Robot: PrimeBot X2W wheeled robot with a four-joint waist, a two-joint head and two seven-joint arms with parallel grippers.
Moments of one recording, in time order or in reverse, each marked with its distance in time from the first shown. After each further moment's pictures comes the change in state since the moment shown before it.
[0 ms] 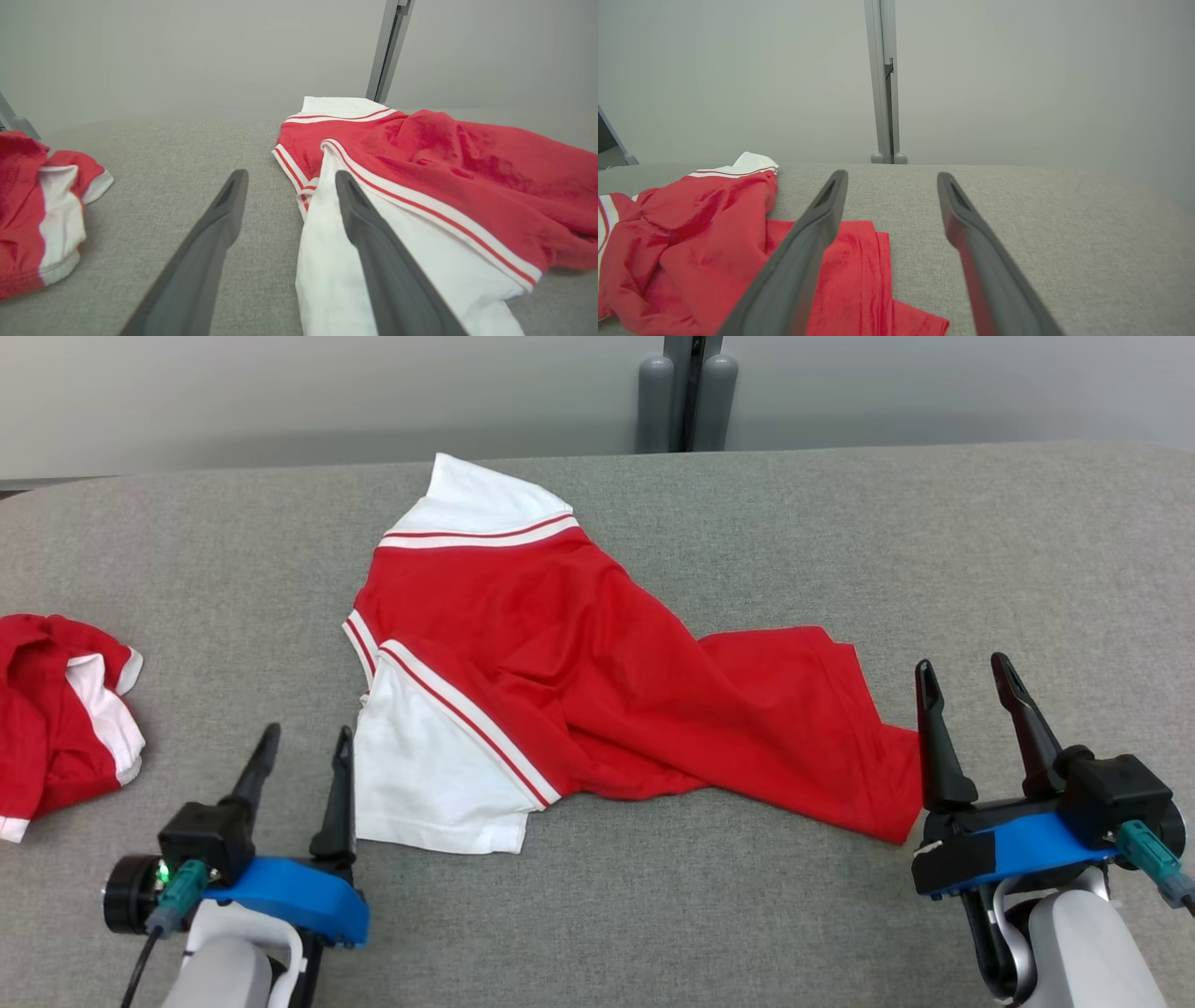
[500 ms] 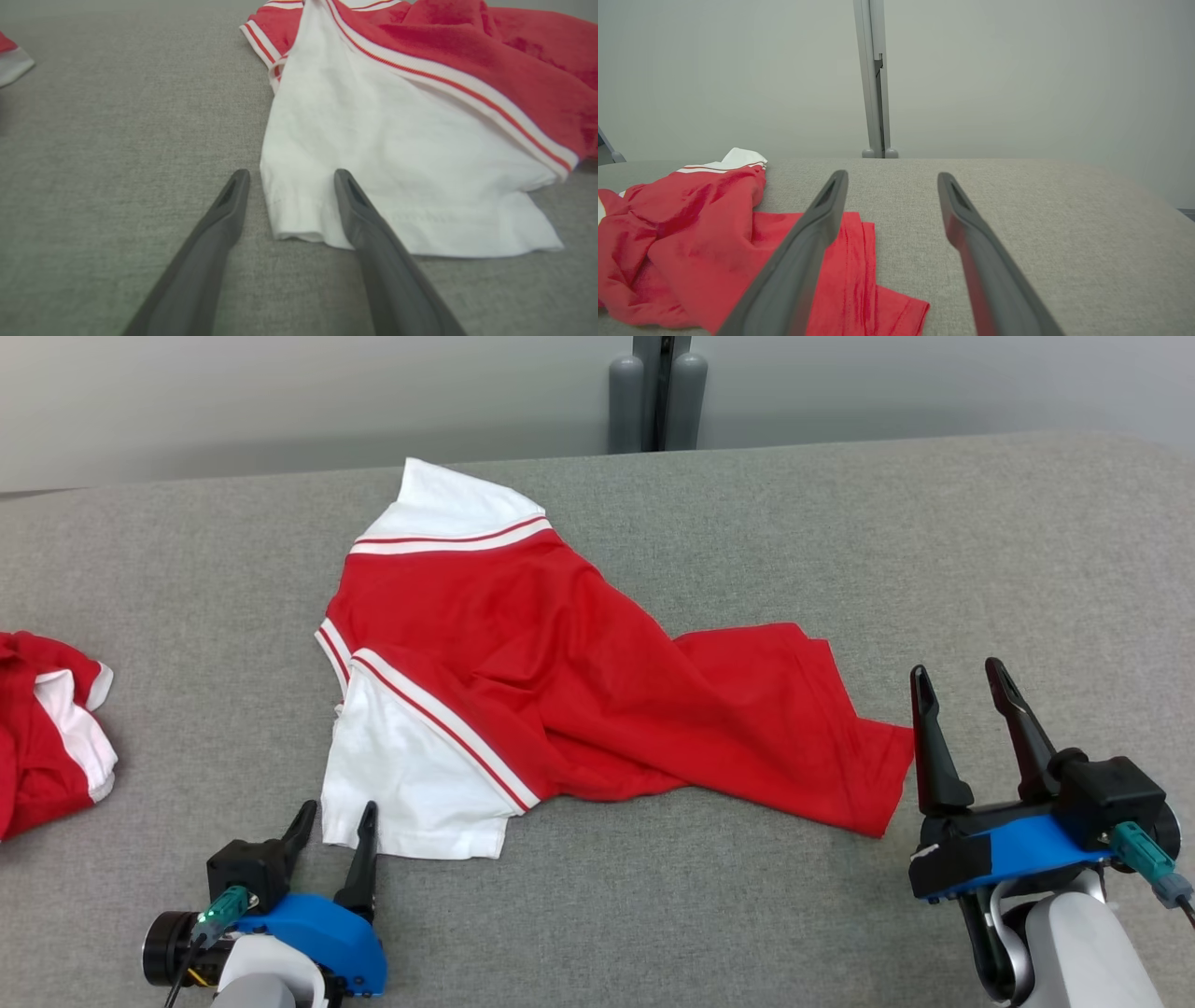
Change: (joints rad) left arm -0.031 -0.040 -0.055 0.288 -0.029 -0.046 -0.002; right arm 0.001 0.000 0.006 0.013 0.000 0.000 0.000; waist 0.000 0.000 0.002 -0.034
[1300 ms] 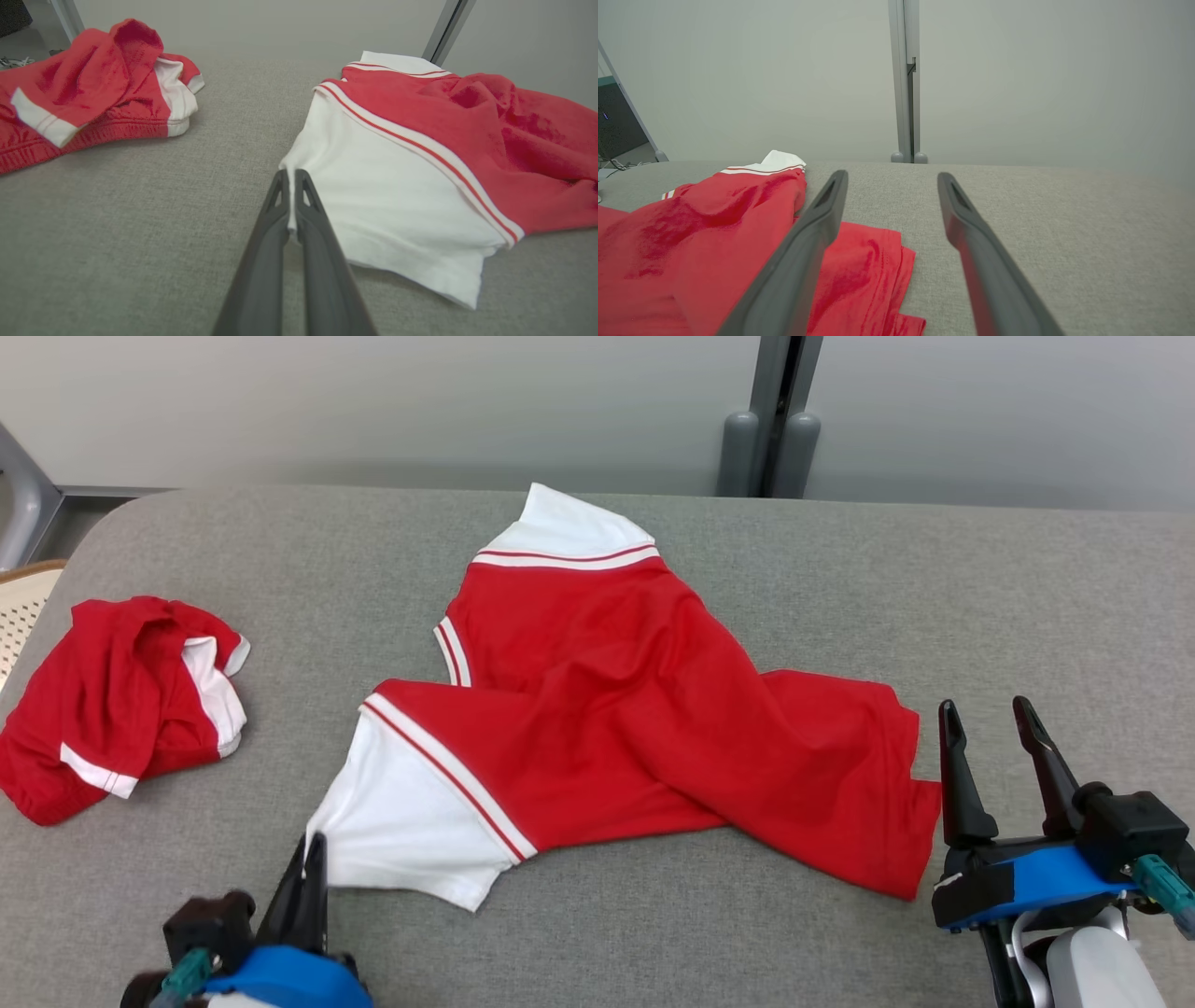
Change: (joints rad) left arm 0.167 0.008 0.074 -0.263 -0.036 0.062 0.039; right arm 0.059 0.000 -0.048 0.000 0.003 0.000 0.000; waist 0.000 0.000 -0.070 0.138
